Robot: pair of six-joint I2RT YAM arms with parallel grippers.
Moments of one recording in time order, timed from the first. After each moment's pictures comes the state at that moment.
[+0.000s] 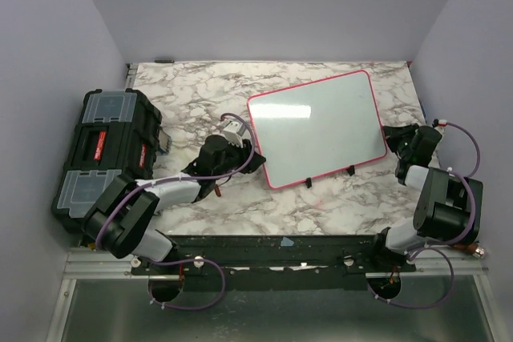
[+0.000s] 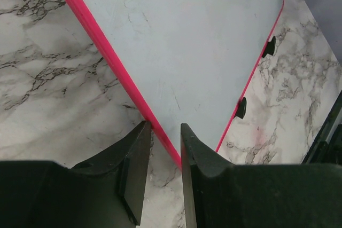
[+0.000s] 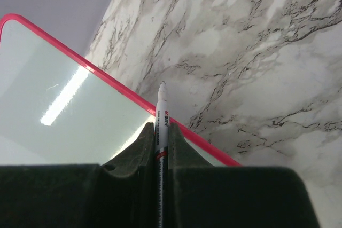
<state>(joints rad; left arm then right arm) -0.60 1.44 0.52 0.60 0.27 -0.49 -0.35 1.49 0.50 0.64 -0.24 0.83</state>
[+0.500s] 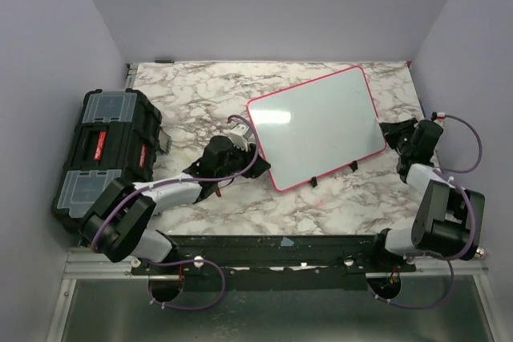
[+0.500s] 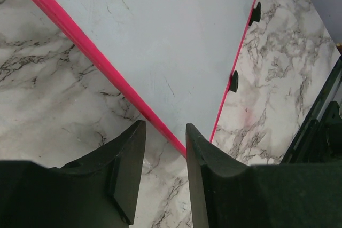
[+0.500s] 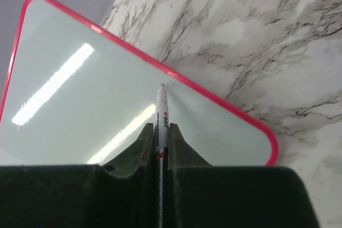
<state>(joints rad) -0.64 1.41 0.54 0.50 0.30 -0.46 -0.33 1.40 0.55 0.49 -0.24 0.77</state>
